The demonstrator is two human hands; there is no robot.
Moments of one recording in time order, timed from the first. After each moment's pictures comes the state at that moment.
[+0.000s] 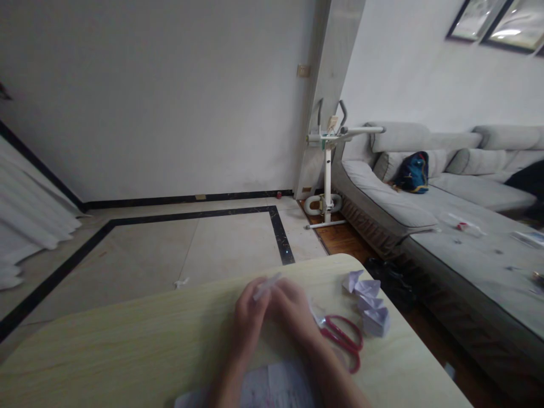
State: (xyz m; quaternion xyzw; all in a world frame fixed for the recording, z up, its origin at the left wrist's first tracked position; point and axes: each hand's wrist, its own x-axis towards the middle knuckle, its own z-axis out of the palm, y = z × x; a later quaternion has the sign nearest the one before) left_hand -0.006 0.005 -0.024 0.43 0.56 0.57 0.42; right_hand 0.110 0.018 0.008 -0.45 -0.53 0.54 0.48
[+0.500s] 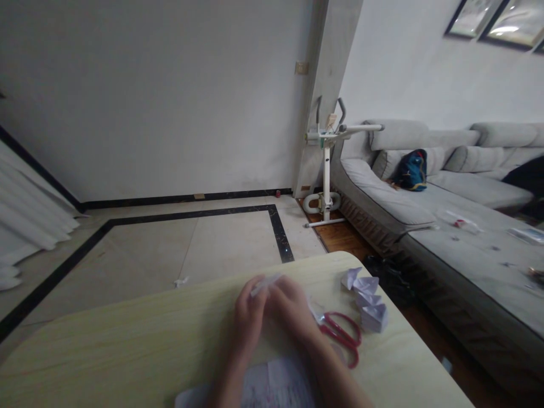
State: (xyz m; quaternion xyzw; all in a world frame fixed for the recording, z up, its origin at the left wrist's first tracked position) left_hand -0.005 0.004 -0.024 0.43 0.59 0.56 0.40; right_hand 0.109 0.018 0.005 -0.43 -0.53 0.55 0.48
